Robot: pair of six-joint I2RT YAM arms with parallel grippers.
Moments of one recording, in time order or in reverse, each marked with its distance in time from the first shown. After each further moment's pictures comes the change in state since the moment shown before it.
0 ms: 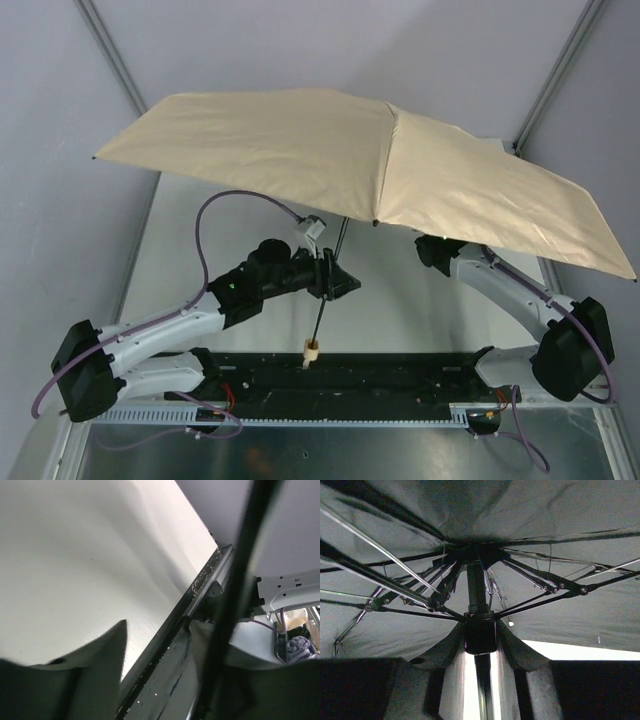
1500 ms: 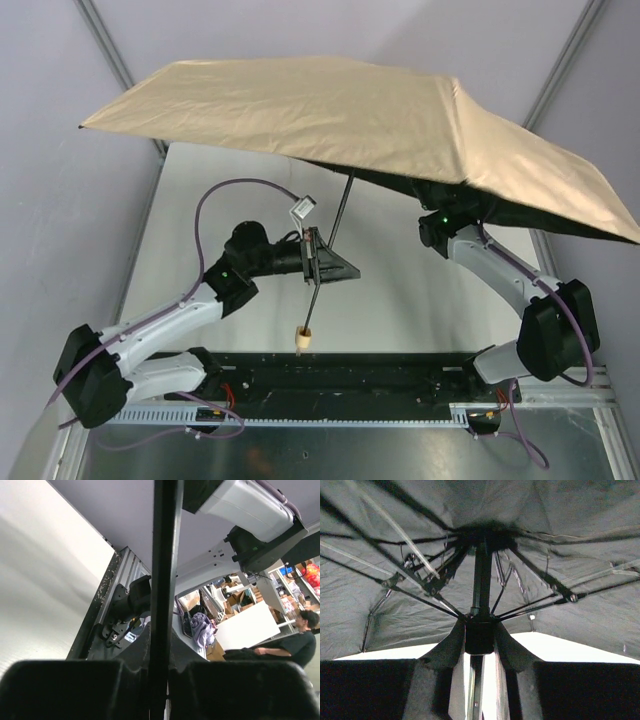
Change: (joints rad) left arm 0.132 0.002 0.022 0.306 0.459 -0.289; right arm -0.132 0.122 0.076 0.271 -0.285 0.184
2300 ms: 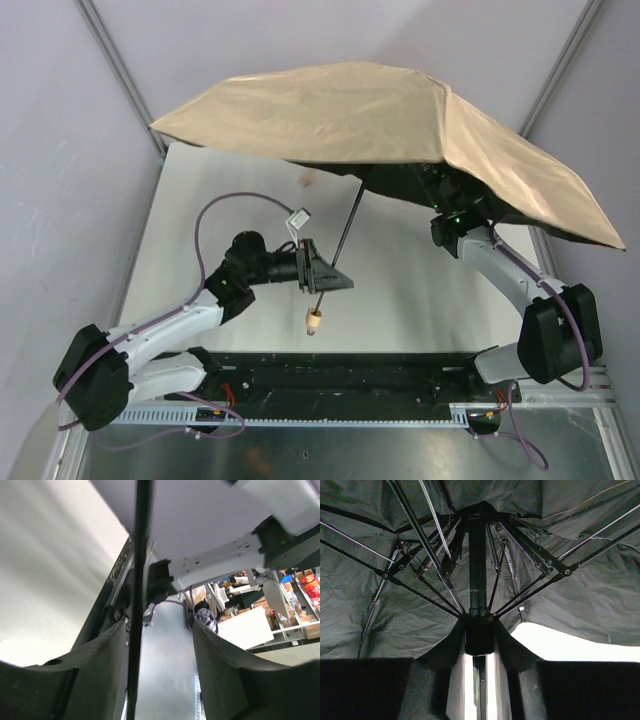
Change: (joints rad) left arm 0.078 0.021 -0.104 0.058 0.064 -0.026; right arm -0.095 -0.035 -0.064 -0.181 0.027 -0.010
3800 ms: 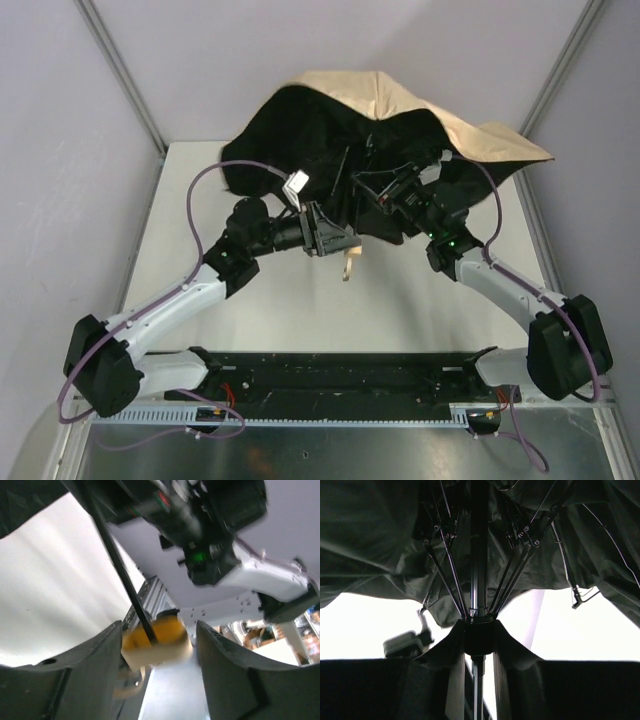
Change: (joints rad) left arm 0.034 0.102 0.263 -0.182 -0.122 0.039; right arm 0.109 -0.094 -0.179 -0.180 -0.166 0.123
